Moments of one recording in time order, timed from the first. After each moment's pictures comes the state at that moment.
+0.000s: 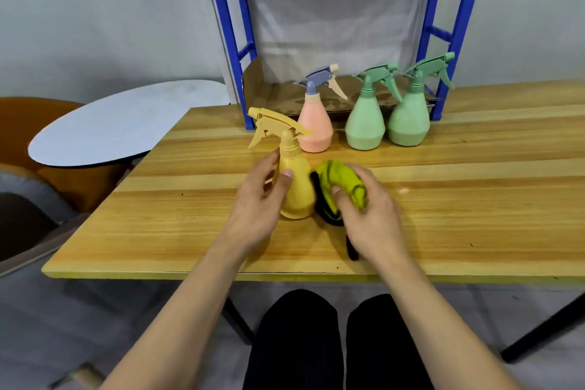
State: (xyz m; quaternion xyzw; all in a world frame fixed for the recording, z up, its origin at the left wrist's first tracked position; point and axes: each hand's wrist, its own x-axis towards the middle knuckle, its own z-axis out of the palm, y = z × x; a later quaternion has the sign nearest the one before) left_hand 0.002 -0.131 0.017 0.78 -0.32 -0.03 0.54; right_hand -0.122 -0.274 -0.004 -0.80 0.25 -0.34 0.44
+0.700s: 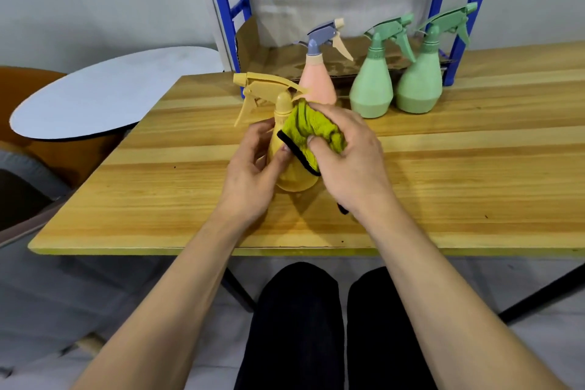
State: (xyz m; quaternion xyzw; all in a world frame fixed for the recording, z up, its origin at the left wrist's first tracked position) left_hand 0.012 -0.128 -0.003 0.72 -0.36 -0.02 0.60; right_hand -0.095 -0.255 0.035 -0.81 0.17 -0.35 0.44
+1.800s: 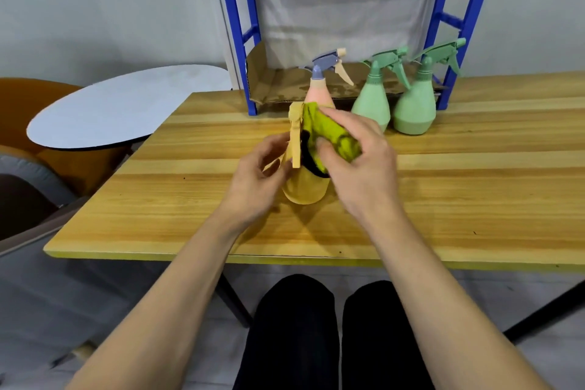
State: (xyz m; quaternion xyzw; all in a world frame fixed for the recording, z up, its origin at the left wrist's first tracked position) left_hand 0.007 -0.123 0.021 0.72 -0.37 -0.07 0.58; right_hand -0.107 -0.258 0.047 -0.77 0.17 -0.42 0.45
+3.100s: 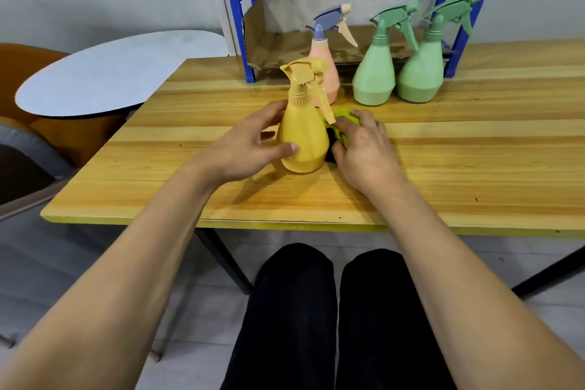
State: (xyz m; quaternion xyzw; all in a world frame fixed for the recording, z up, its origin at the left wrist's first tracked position) left_hand 0.022 -0.110 0.047 0.80 -0.42 -0.18 0.38; right_hand -0.086 -0.296 -0.008 -0.93 0.21 -0.24 0.17
